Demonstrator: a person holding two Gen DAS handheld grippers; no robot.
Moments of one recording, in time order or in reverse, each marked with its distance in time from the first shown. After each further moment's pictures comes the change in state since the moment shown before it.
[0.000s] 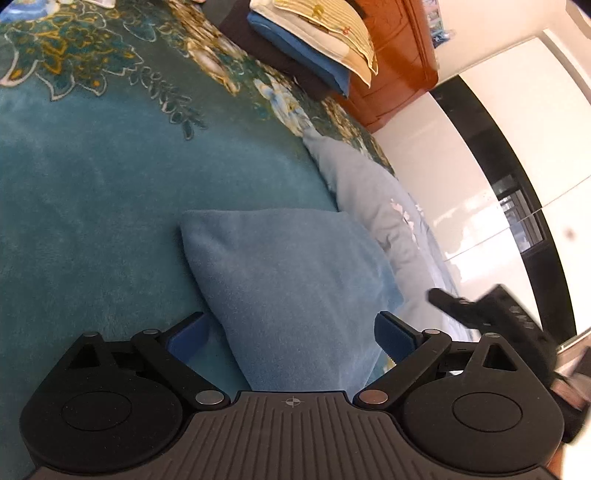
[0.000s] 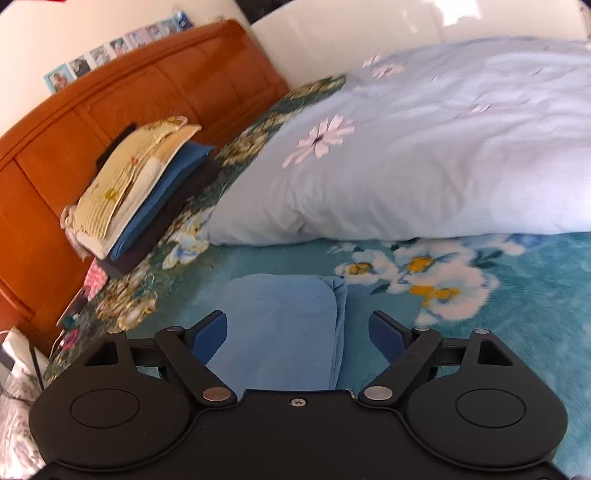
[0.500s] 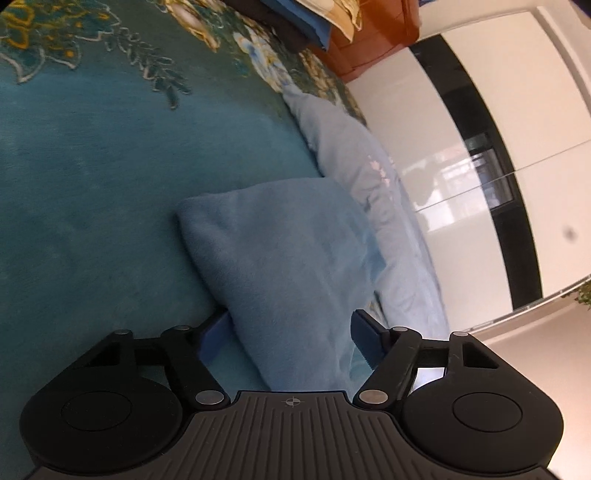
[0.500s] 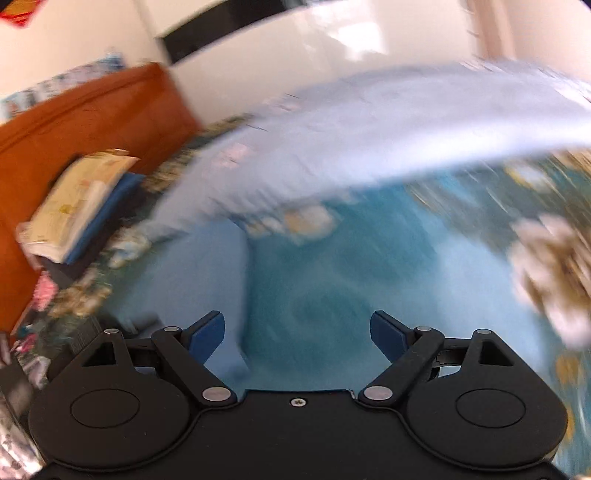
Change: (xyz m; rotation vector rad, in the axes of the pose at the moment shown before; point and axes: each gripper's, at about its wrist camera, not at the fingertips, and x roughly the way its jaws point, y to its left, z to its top) left arm 0.003 0.022 0.023 -0.009 0.197 -0.092; right arm -0.160 0.033 -0.110 0.030 -0.177 -0.273
